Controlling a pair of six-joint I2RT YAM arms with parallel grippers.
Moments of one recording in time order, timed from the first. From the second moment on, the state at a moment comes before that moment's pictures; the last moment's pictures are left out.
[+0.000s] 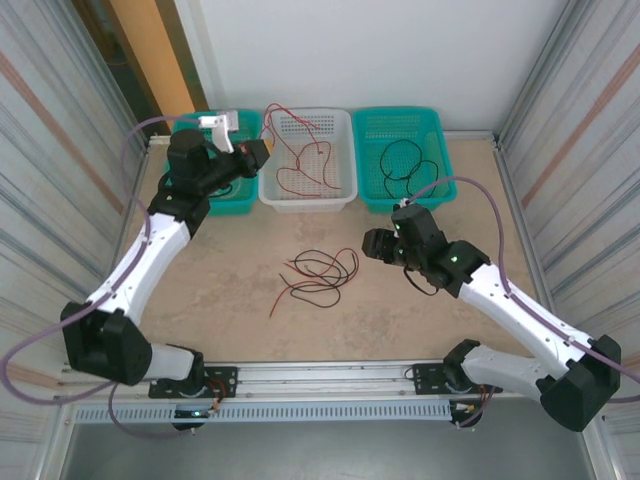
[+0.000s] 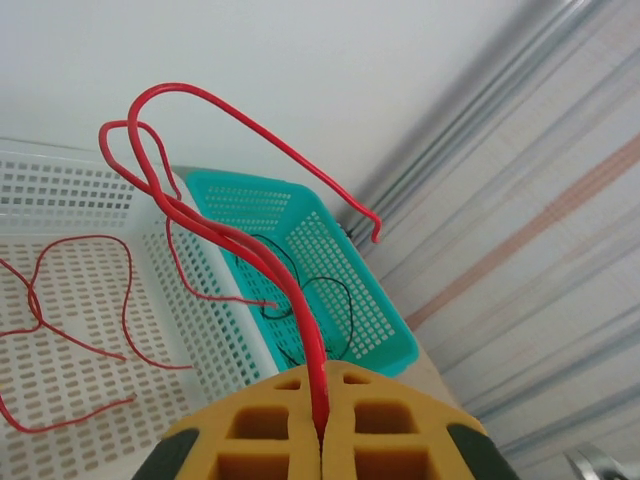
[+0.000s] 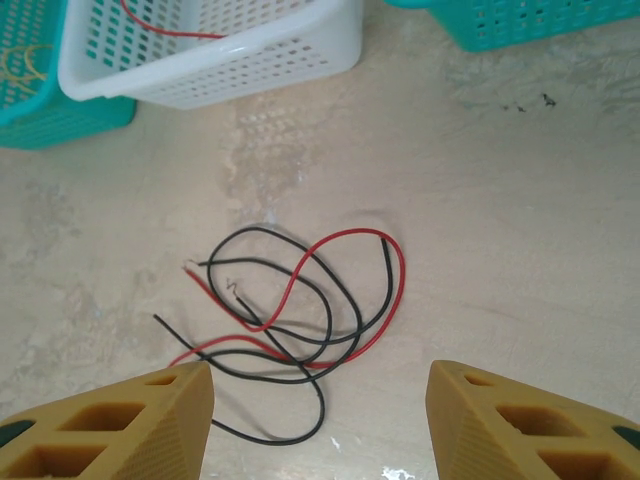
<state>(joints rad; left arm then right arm) -0.27 1.38 1.25 -0.02 0.47 -0.54 0.67 1.05 0.92 -0.63 0.10 0.73</state>
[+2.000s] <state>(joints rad) -0.30 0.90 0.91 -0.54 0.55 -0.39 0.78 1.68 1.19 -0.49 0.04 0.90</state>
